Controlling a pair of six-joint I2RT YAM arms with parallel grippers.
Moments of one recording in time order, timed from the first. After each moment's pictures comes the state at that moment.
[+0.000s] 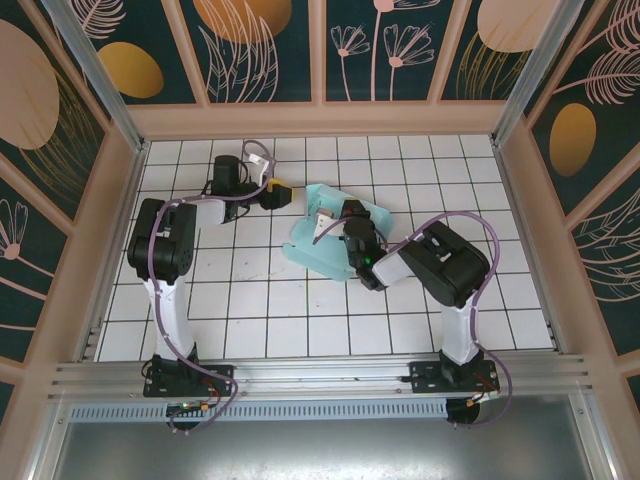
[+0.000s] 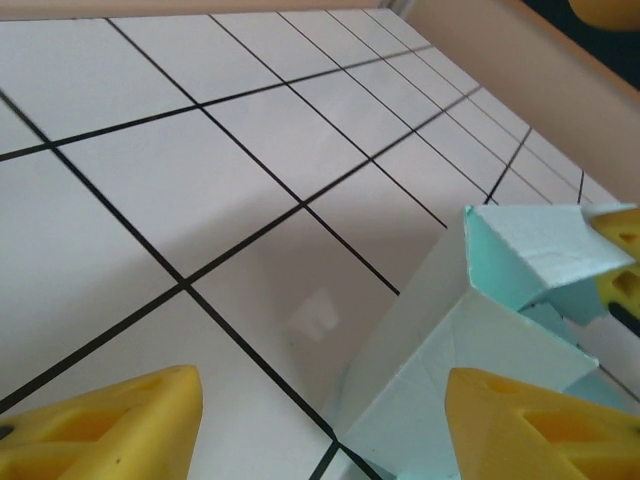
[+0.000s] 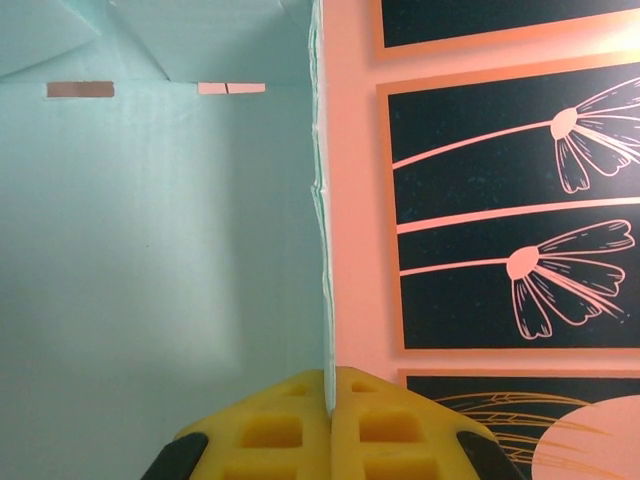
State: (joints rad) left arm -0.18 2.10 1.25 0.31 0.88 -0.05; right arm 0.72 1.96 0.75 1.06 0.59 -1.34
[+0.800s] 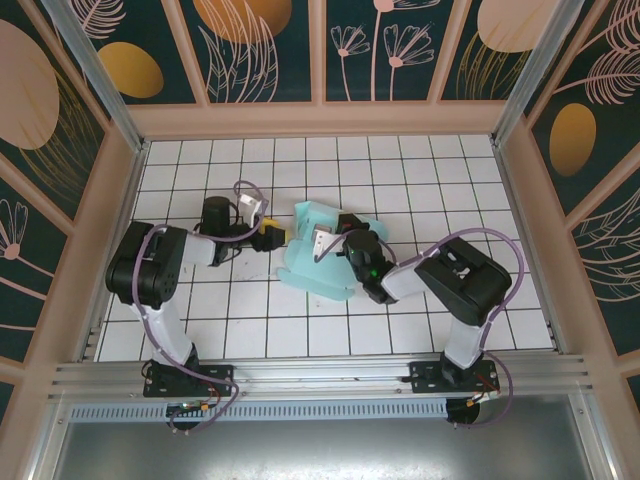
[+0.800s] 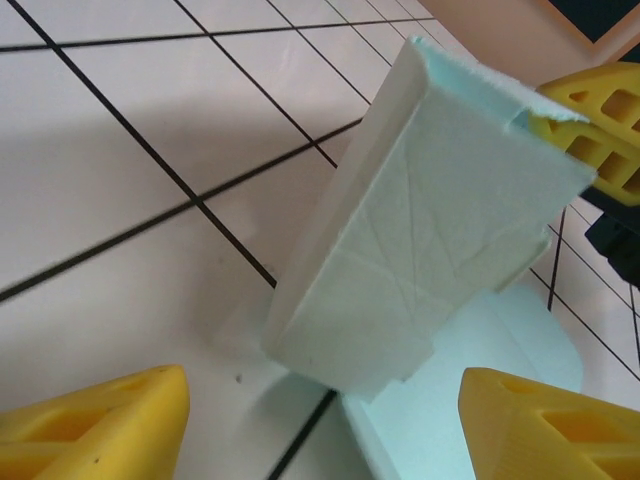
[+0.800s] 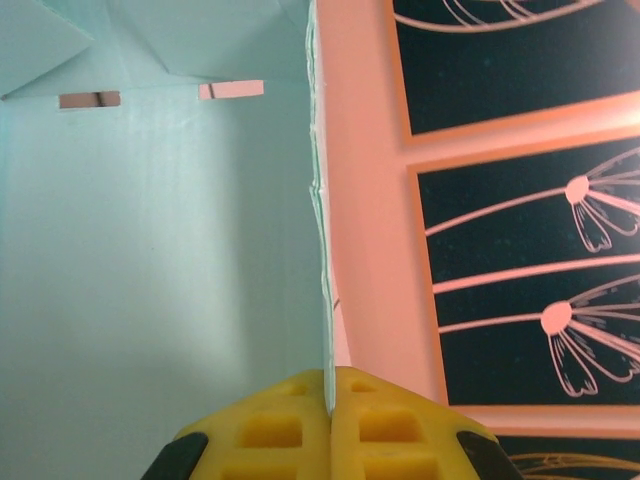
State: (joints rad) left arm -0.20 1.84 0.70 0.57 0.88 -0.13; right arm 0.81 1.80 0.60 0.99 0.47 -1.24
